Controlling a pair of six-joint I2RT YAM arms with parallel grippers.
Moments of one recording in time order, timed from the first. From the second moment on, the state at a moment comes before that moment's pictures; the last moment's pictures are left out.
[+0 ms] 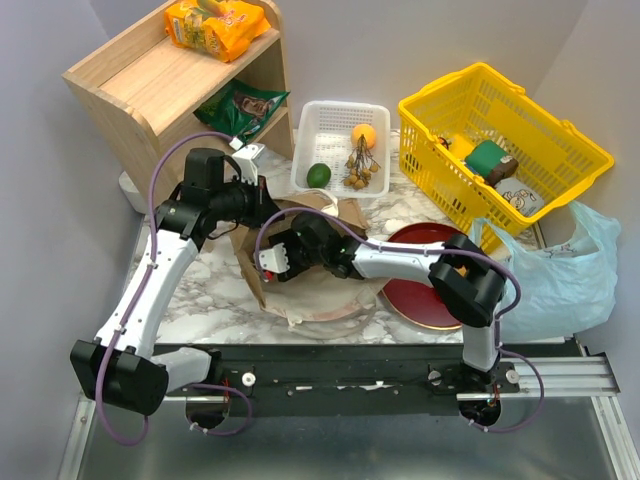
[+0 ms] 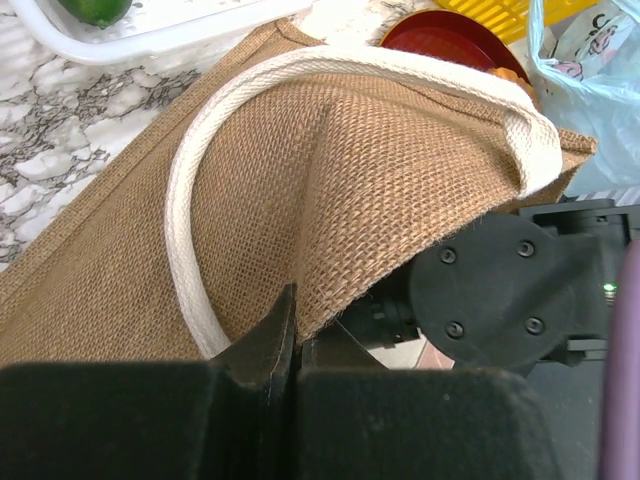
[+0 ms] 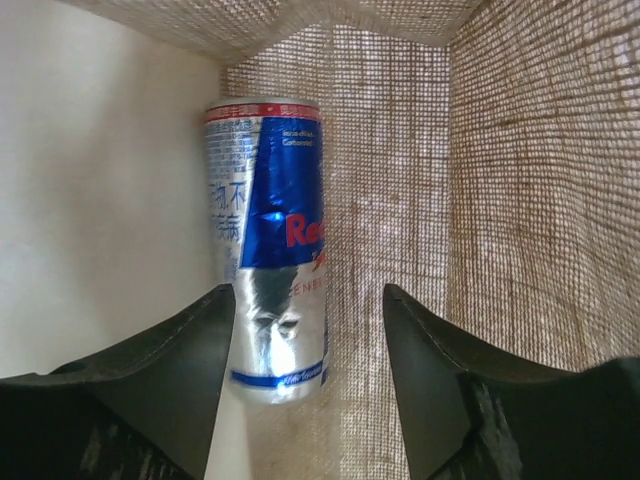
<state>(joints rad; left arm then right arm) -0.26 1.20 1.23 -0.65 0.60 -0.15 0.99 1.92 1.26 0.07 -0.18 -1.04</state>
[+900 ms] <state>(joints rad) -0.20 1.21 1.24 -0.66 0.63 -0.13 0.96 2.02 1.33 -0.04 -0.25 -1.06</state>
